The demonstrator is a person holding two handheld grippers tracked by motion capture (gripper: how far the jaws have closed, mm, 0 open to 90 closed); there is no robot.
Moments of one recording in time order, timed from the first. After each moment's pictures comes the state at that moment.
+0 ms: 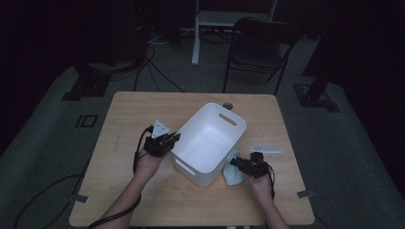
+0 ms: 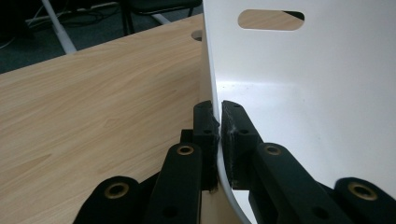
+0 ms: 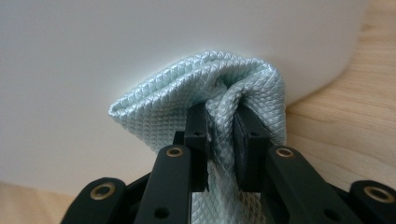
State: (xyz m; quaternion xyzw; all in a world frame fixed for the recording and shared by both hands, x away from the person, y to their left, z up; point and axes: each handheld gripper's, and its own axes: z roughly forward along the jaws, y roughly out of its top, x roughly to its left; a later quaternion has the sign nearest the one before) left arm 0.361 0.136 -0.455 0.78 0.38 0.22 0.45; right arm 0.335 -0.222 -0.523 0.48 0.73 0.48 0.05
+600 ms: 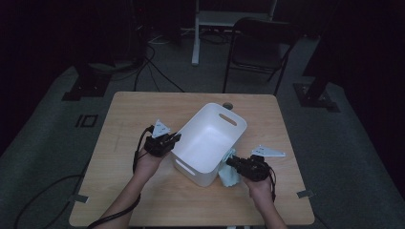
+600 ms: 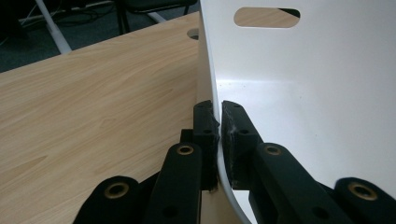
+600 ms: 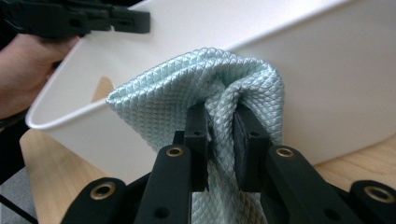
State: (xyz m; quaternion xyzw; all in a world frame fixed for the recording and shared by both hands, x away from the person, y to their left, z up) left arm 0.362 0.136 -0.454 0.78 0.37 0.21 0.45; right arm 0.305 -0.208 -0.484 0.41 0.73 0.54 0.07
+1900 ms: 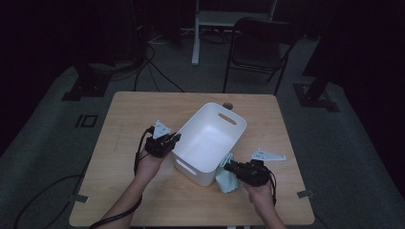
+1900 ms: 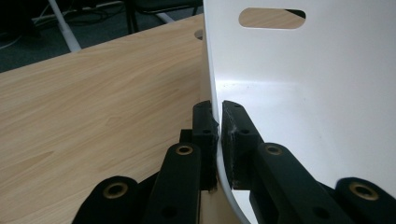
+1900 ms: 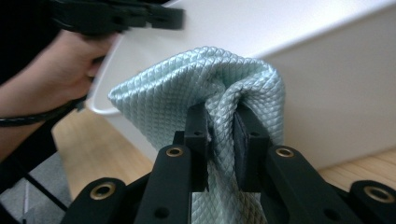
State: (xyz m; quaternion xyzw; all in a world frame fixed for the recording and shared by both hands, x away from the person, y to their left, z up) left arm 0.359 0.133 -0.455 0.78 0.38 0.22 0.45; right arm 0.288 -0.202 -0.475 0.39 0.74 0.55 0.05
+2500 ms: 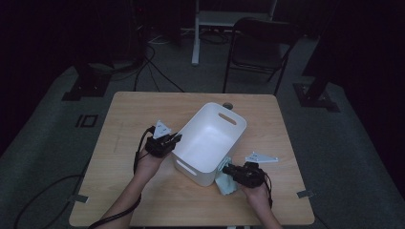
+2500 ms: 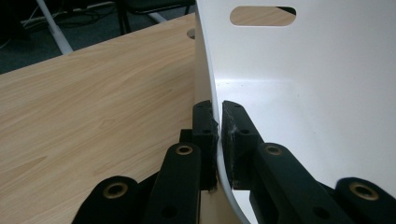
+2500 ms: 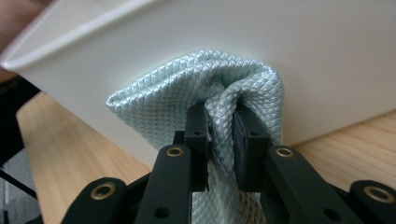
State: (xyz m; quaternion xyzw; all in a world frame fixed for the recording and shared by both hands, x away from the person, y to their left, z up) left arm 0.360 0.133 -0.455 0.78 0.37 0.22 0.45; right arm 0.297 -0.198 -0.506 0.41 0.75 0.51 0.05
